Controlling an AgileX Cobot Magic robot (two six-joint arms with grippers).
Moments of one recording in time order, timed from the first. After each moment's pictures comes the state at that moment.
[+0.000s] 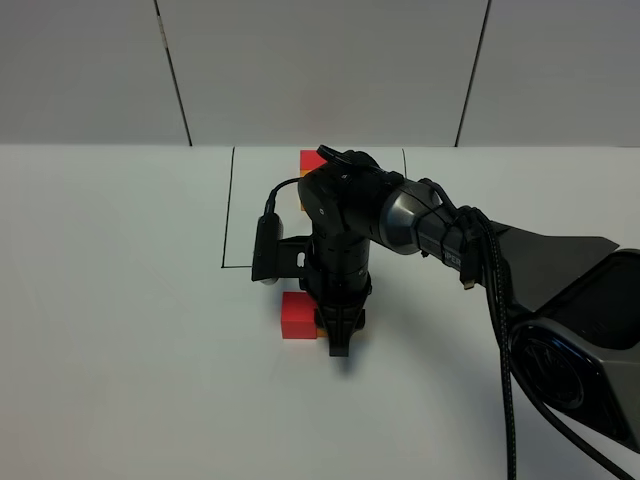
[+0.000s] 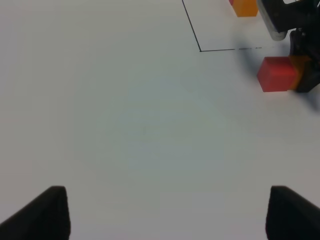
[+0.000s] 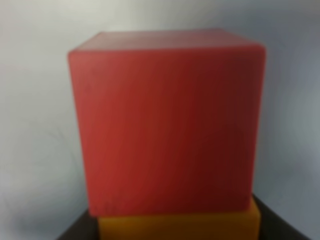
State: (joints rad) left arm -0.01 -0.01 -0.50 -0.17 1.04 0.10; right arm 0.65 2.45 -1.98 -0.07 1.10 -0.89
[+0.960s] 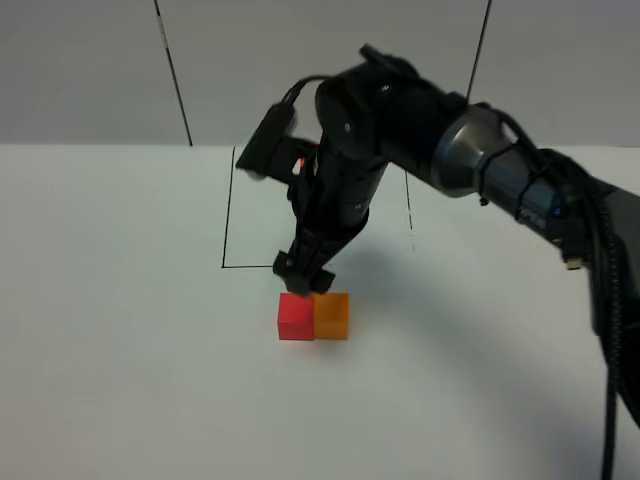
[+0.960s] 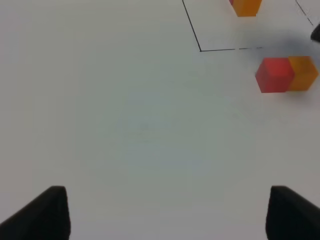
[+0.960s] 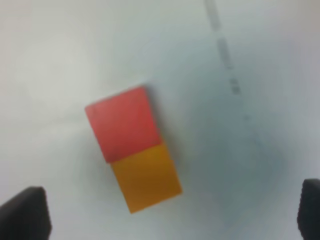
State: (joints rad) left arm -0.01 -0.01 -0.50 -0.17 1.04 0.10; right arm 0.66 2.17 -1.98 -0.01 1.10 -0.53
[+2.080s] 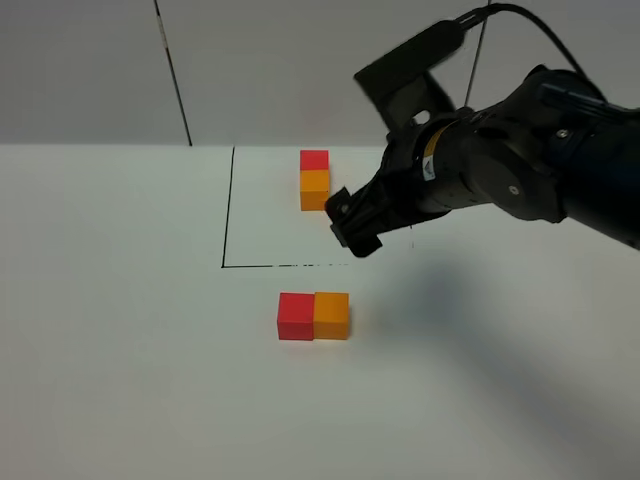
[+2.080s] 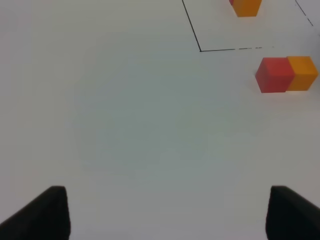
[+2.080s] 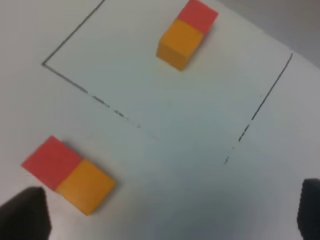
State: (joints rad) left arm -0.01 -0.01 -0.50 -0.17 1.04 0.10; right arm 0.65 1.71 -1.38 -0.32 0.62 0.04
